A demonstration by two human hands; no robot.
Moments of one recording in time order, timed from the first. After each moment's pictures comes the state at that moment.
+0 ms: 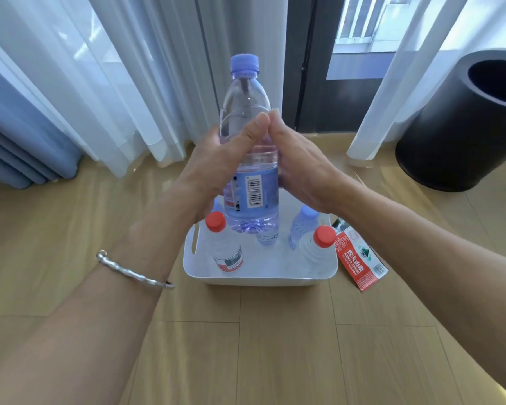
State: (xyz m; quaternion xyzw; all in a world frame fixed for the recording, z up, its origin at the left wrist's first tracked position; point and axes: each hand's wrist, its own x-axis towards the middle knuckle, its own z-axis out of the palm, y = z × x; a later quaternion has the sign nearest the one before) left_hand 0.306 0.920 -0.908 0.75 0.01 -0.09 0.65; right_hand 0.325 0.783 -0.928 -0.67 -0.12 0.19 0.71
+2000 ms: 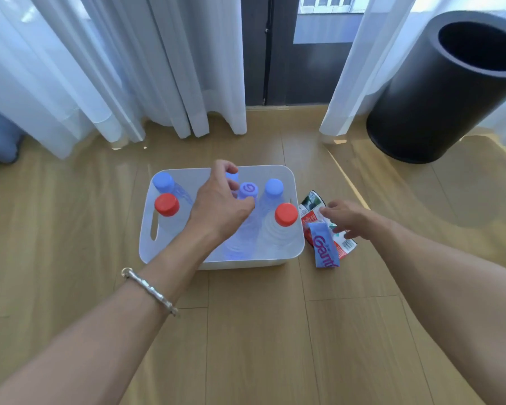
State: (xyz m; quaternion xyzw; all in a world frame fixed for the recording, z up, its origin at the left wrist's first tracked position) left_hand 0.283 0.865 -1.006 0.89 0.06 -0.07 0.44; right_hand 0.318 0.625 -1.087 -0.85 0.23 0.35 0.33
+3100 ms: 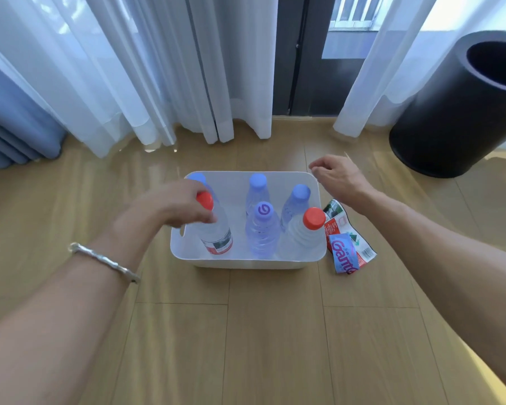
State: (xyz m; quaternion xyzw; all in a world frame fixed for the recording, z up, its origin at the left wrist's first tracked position) left_hand 0.291 0.959 -0.960 0.93 0.10 -0.30 0.18; right_hand 0.346 0.691 -1.026 -0.91 0.05 0.11 0.40
